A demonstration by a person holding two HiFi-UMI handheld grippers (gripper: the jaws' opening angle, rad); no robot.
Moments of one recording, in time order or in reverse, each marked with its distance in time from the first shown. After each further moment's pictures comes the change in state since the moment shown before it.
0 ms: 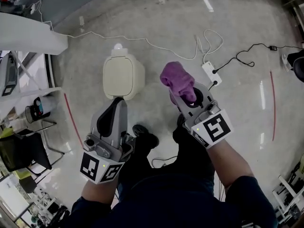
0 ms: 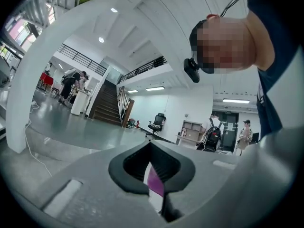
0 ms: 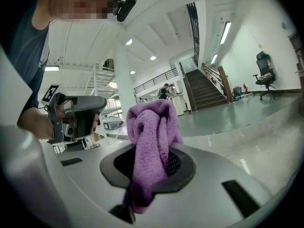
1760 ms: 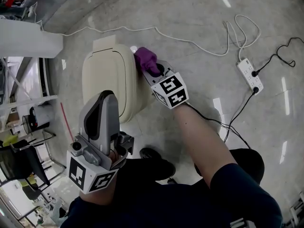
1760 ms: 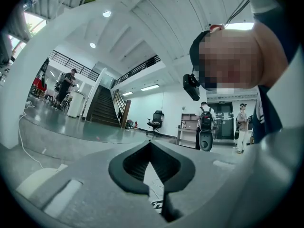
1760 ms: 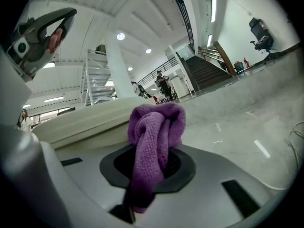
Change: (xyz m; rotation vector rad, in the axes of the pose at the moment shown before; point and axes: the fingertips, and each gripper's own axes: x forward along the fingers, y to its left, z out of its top) left arm 0.036 0.137 -0.263 0.122 -0.063 -0.052; right arm 0.299 -0.081 -0.413 0.103 0.026 0.056
